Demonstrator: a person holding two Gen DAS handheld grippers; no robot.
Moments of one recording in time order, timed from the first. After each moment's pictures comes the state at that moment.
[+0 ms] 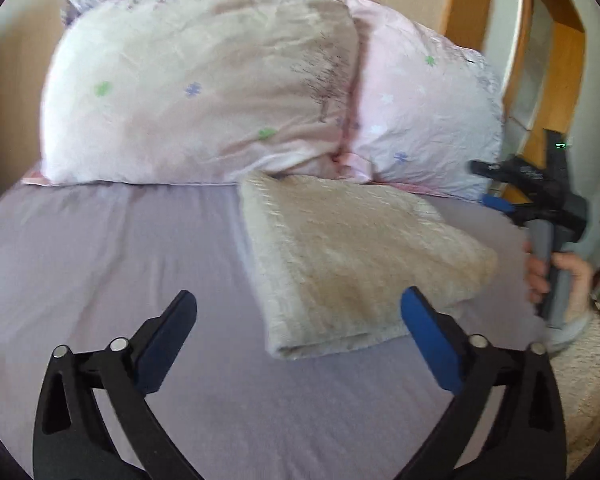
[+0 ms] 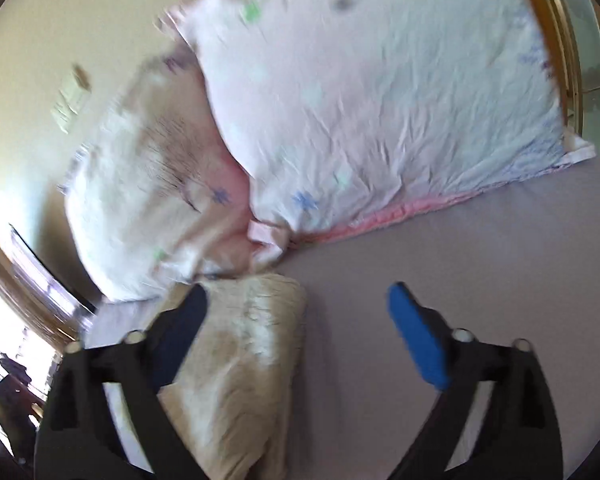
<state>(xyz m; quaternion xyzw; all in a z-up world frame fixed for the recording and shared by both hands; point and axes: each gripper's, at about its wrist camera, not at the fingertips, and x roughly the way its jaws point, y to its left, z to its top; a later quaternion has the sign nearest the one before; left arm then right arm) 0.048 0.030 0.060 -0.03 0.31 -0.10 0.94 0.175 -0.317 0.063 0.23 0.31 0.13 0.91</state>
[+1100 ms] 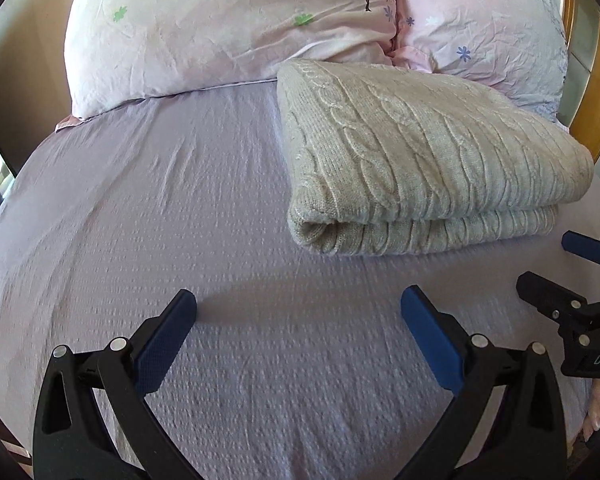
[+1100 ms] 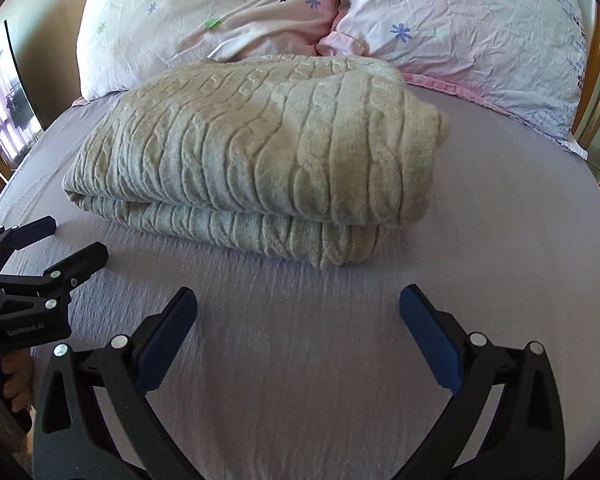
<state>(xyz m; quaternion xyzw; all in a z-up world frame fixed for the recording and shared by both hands) 0.060 0.003 -0.015 0.02 0.44 -0.03 0.90 0.059 -0.197 -0.022 -0.02 0.46 0.10 0.88</state>
